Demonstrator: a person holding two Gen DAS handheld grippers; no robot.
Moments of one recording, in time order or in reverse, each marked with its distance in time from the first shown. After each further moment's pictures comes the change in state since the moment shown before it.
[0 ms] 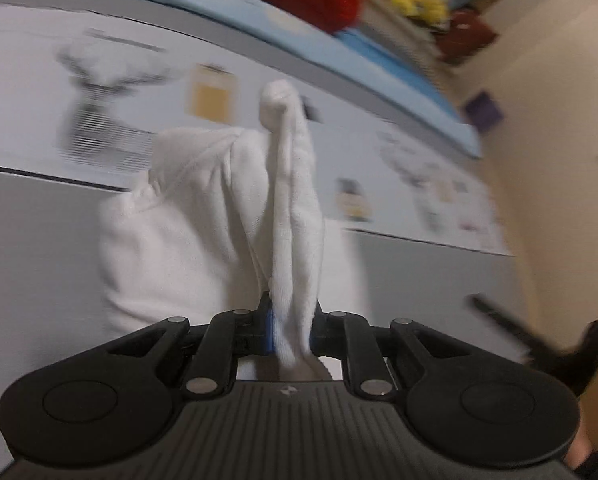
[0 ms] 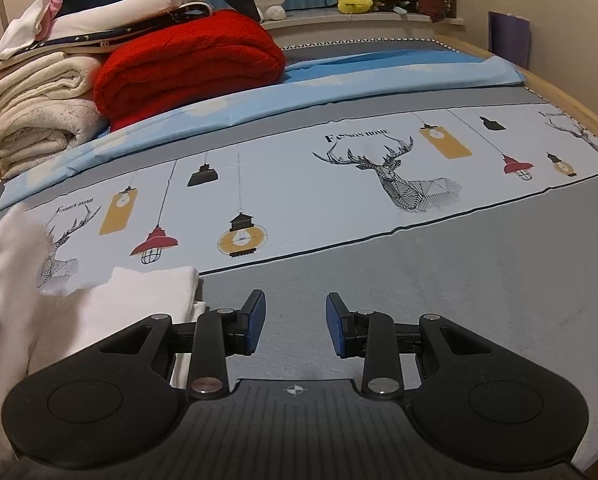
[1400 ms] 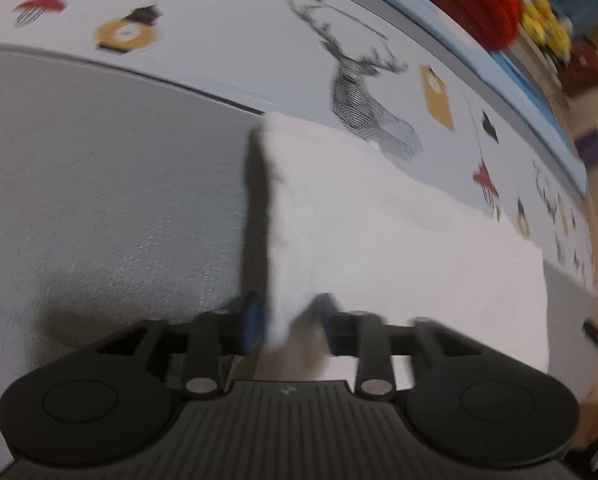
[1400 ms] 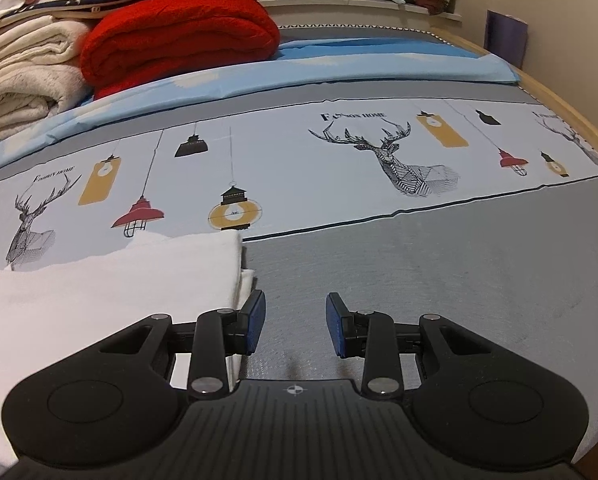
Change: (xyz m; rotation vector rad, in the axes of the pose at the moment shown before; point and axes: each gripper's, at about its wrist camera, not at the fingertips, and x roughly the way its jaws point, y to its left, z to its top) left arm -0.051 0.201 -0.021 -0.207 0.040 0.296; right arm 0.022 0.028 -0.011 -0.052 0.052 -0.088
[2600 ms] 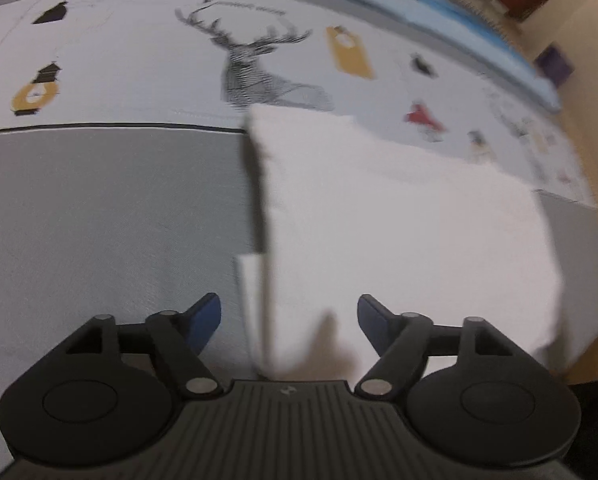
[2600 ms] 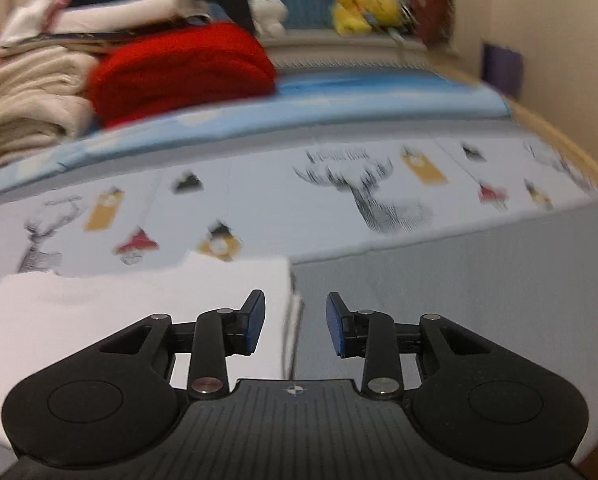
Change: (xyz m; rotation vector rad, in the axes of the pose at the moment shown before) left arm 0.008 -0.074 -0.025 0.286 0.006 0.041; right arm -0.026 -0.047 0.004 0.019 -0.064 0.008
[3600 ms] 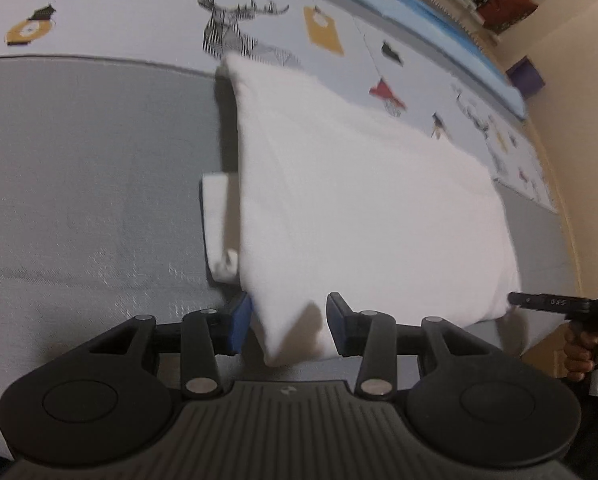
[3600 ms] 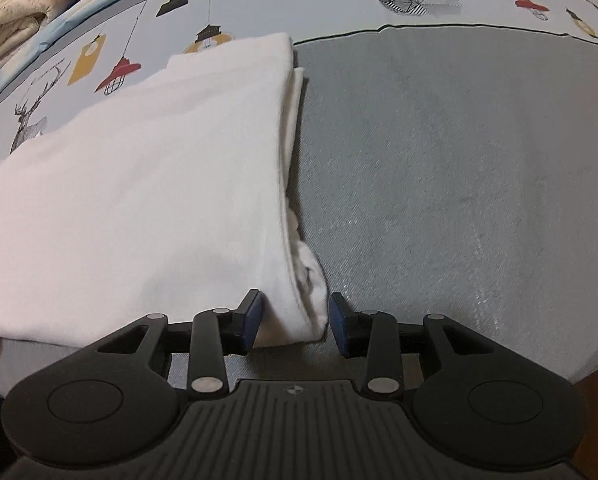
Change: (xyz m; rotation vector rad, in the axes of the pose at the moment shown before) left arm -0.013 -0.009 -0.059 -0.050 0.014 -0.149; right arm 0.048 -0.013 -0.063 0.056 0.495 0.103
